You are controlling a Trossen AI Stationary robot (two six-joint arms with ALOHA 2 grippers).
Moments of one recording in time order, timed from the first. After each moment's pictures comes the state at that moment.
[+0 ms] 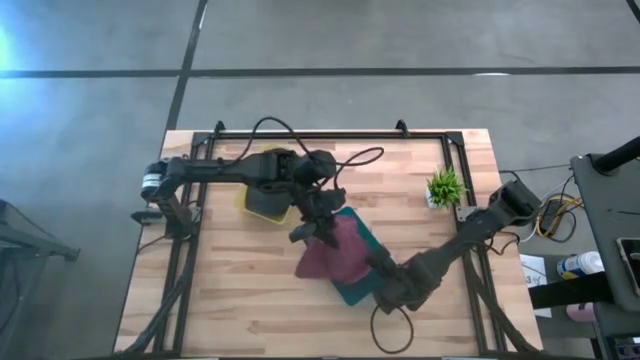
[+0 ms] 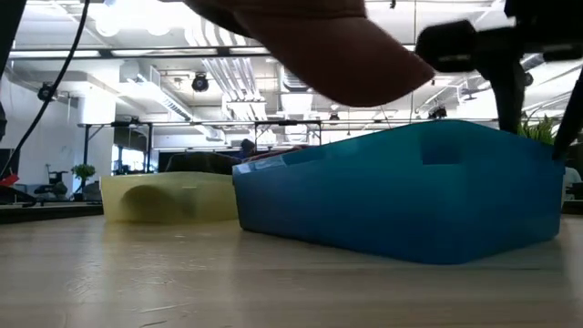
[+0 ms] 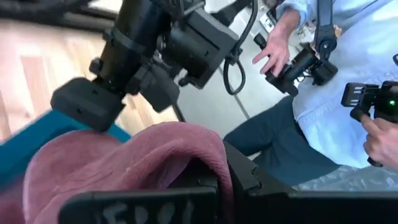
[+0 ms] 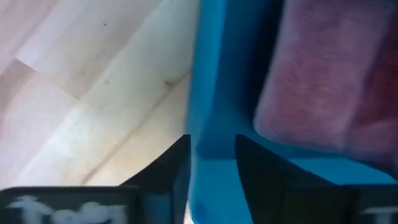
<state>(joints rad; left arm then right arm) 0.05 1.72 1.69 -0.58 0.85 -0.14 0.60 1.73 1.20 -0.90 0.22 -0.13</state>
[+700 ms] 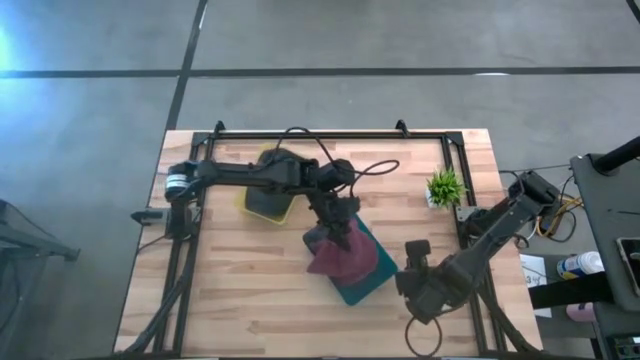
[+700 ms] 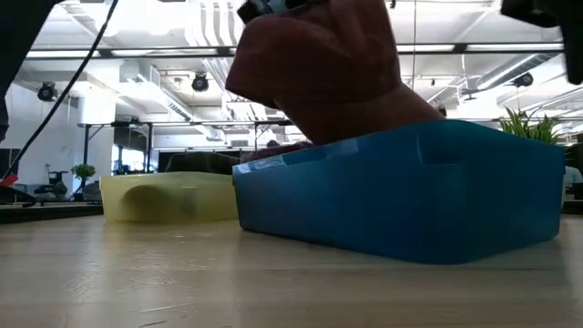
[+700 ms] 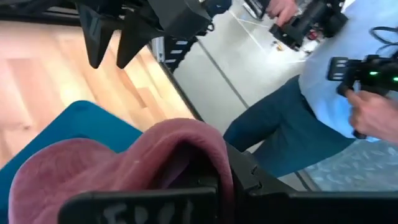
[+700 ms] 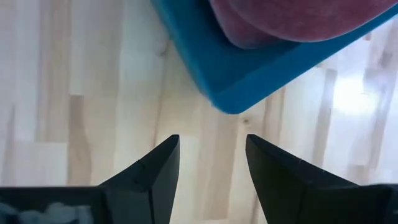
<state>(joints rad) 0.07 1.90 1.70 -0.49 0.93 0.03 0.76 1.57 1.23 -1.15 0.29 0.65</state>
